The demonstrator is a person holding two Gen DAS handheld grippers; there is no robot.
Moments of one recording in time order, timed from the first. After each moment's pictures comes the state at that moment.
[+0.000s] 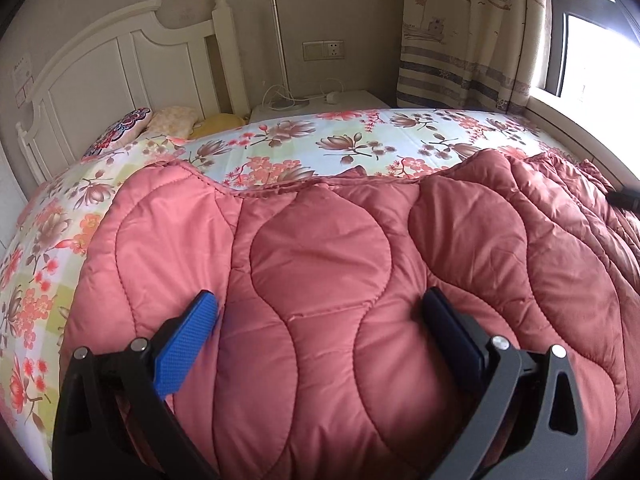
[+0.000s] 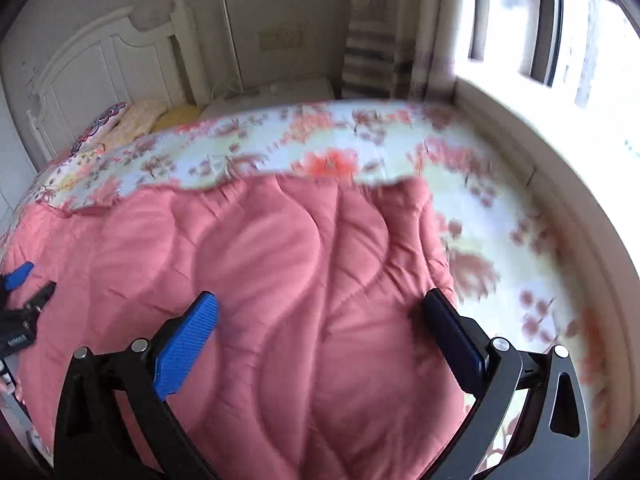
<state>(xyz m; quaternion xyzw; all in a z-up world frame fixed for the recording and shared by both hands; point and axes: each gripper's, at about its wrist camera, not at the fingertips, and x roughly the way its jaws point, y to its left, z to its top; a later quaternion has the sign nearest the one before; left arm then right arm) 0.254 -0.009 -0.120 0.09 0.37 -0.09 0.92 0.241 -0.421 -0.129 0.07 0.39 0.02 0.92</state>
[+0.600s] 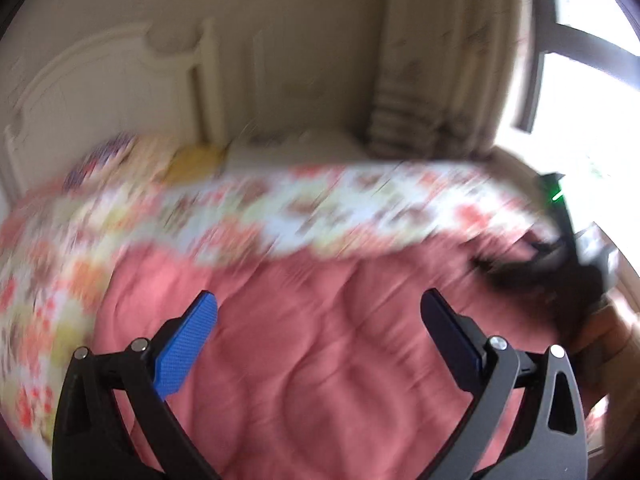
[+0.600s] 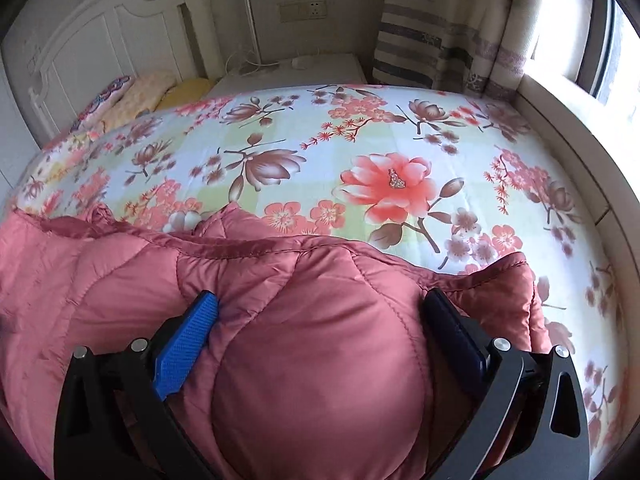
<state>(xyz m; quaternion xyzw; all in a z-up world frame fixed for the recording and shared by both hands) 0.249 -0.046 -0.045 0.06 0.31 -0.15 0.94 0.337 -0.397 -0.165 0.05 0.46 0.02 0.89</state>
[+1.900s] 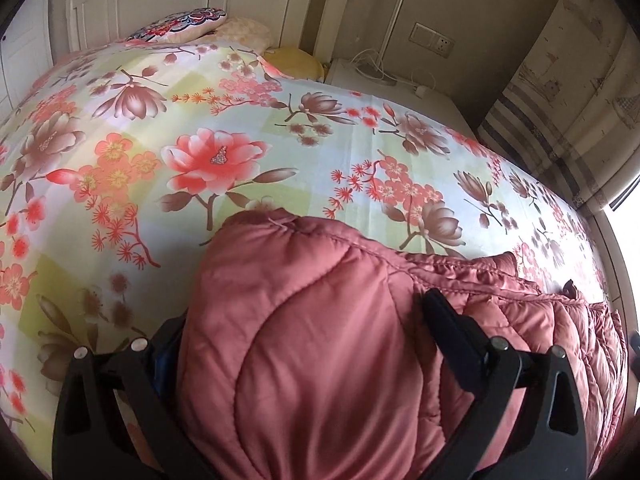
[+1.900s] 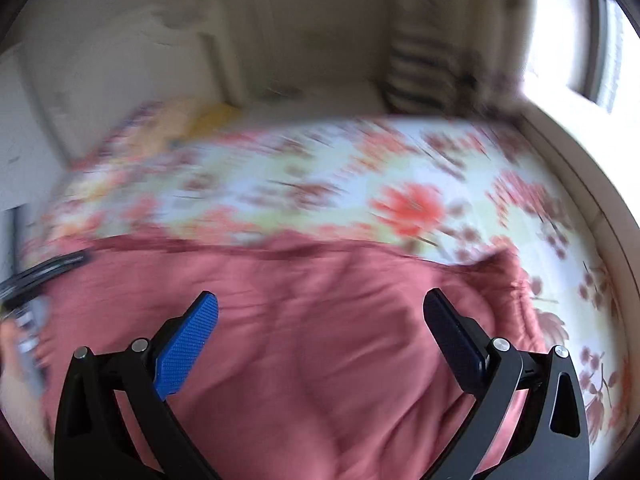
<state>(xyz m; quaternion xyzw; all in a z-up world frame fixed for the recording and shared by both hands) 0.360 0.101 -0.131 -0.11 0.46 -0.01 0.88 0.272 -0.365 -0.107 0.05 0.38 0.09 0.92</state>
